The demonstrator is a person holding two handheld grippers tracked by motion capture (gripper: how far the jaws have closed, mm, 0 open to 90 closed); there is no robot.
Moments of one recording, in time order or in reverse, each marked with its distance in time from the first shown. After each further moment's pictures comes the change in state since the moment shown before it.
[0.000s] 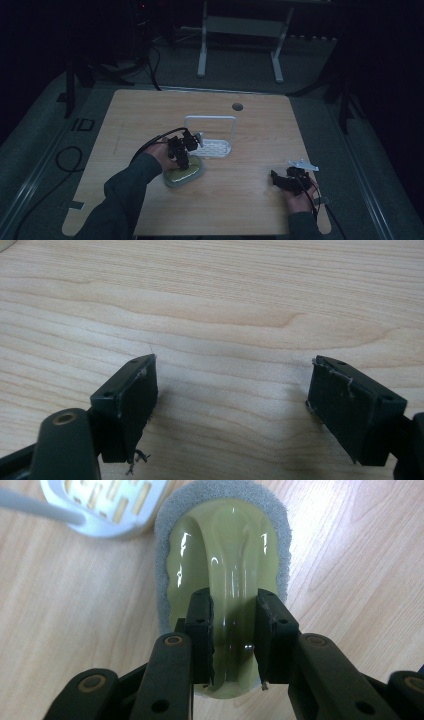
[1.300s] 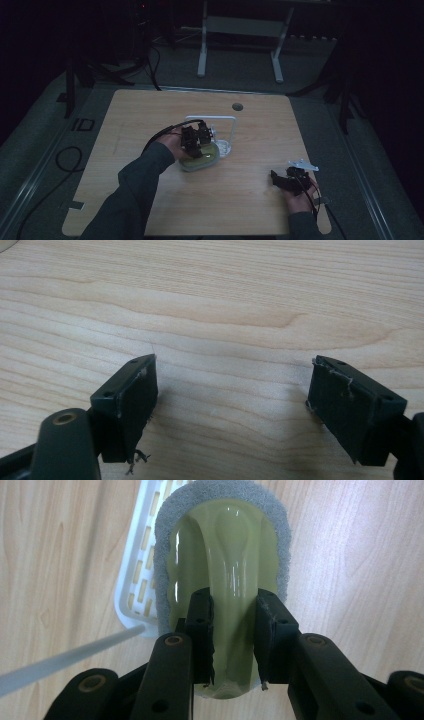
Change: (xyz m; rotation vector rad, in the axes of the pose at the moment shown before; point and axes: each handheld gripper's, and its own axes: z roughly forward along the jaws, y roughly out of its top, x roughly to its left) left arm -0.008 0.032 -0.023 -0.142 0.129 0.256; right arm 0.000 0.000 0.000 -0.002 0.003 -0.006
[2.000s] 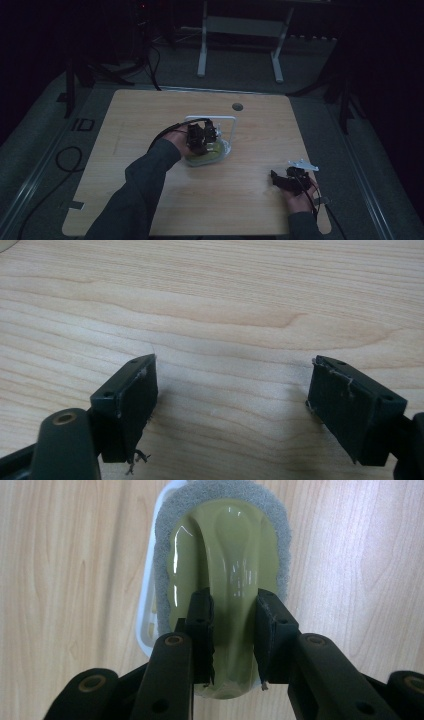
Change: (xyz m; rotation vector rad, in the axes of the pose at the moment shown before) left arm 0.002 0.015 0.001 -0.031 0.047 0.091; right arm 0.000 0.000 0.000 0.000 0.001 -0.001
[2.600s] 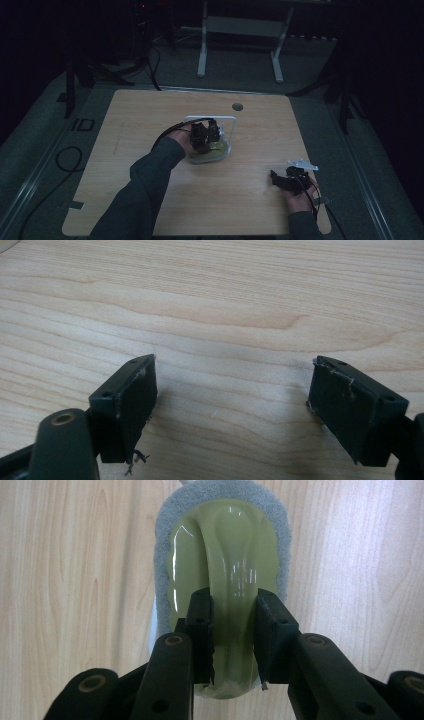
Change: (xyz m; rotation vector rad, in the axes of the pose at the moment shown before) left arm 0.003 0.009 0.007 -0.012 0.032 0.046; right arm 0.000 0.001 0.001 0.002 0.006 -0.004
